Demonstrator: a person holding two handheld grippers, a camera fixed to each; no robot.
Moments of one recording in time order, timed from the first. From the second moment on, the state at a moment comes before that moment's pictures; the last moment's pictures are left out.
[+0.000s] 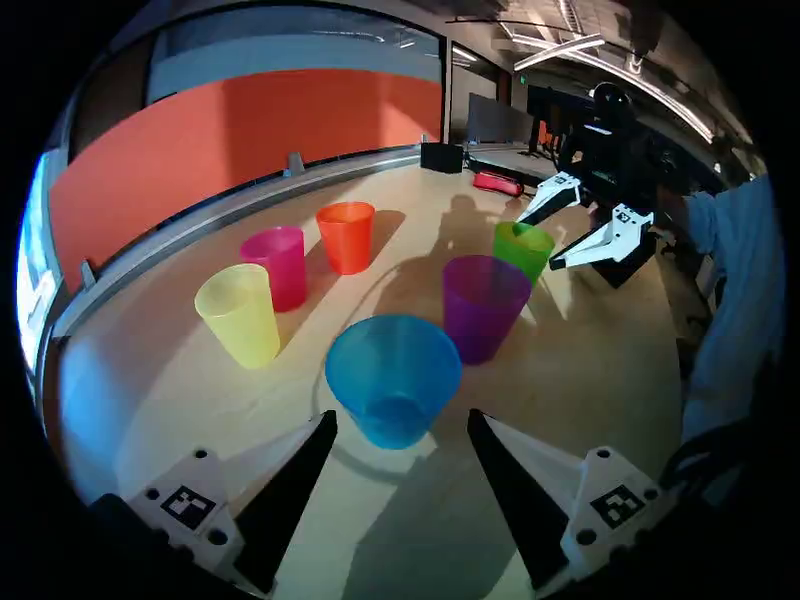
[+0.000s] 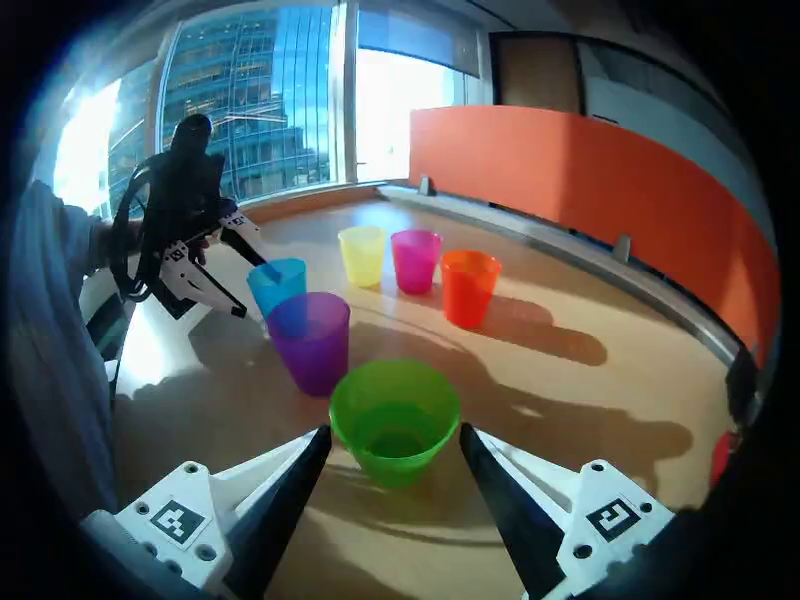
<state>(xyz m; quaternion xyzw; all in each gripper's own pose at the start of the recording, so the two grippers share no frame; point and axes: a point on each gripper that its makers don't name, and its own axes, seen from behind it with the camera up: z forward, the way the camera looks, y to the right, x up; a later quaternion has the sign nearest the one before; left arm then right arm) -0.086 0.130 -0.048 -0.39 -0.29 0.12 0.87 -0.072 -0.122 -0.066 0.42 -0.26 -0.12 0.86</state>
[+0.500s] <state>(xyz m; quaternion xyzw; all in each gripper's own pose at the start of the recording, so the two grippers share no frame) -0.068 0.104 -0.070 -0.34 -0.26 0.12 0.89 -0.057 -0.090 -0.087 0.38 -0.23 -0.12 0.89</state>
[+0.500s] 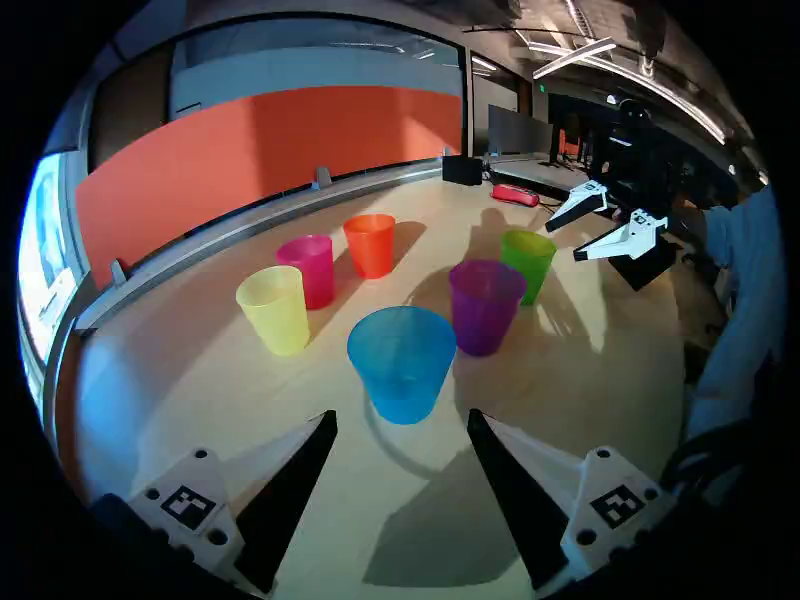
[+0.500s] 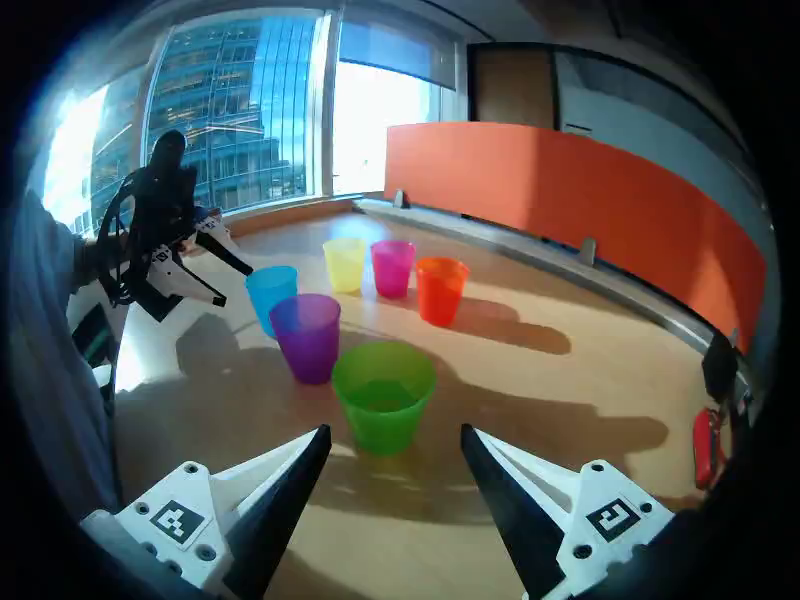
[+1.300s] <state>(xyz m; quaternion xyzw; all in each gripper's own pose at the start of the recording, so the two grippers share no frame) -0.002 0.061 -0.052 -0.22 -0.14 0.10 0.96 0.013 -0.068 -0.069 0.28 -0.12 -0.04 0.95</state>
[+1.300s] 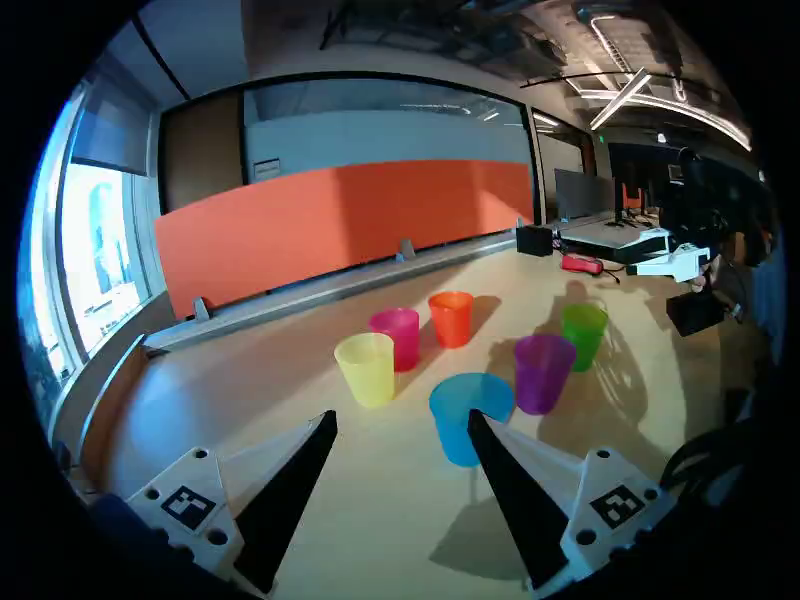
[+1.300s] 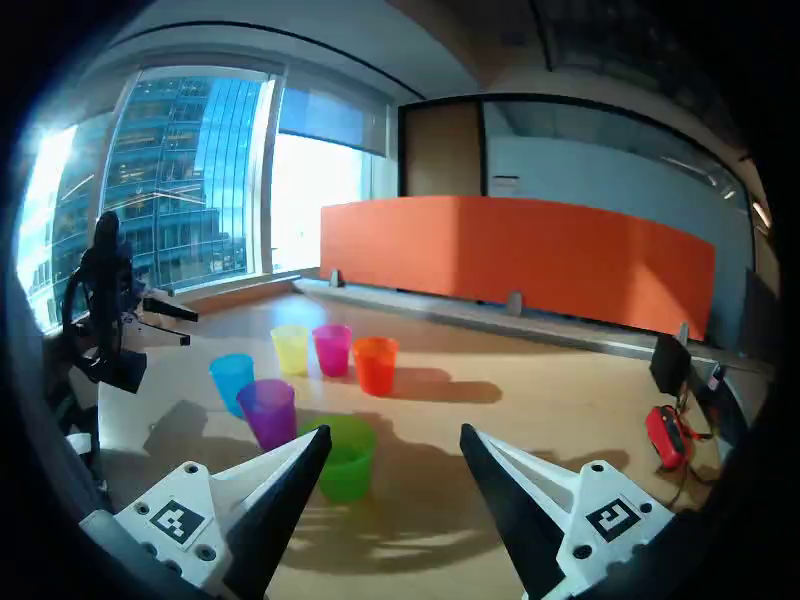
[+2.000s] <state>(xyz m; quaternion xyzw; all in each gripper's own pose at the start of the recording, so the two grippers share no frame) 0.087 0.022 -0.030 -0.10 0.01 0.07 0.99 0.090 -0.033 -0.030 0.14 0.01 -0.03 0.99</state>
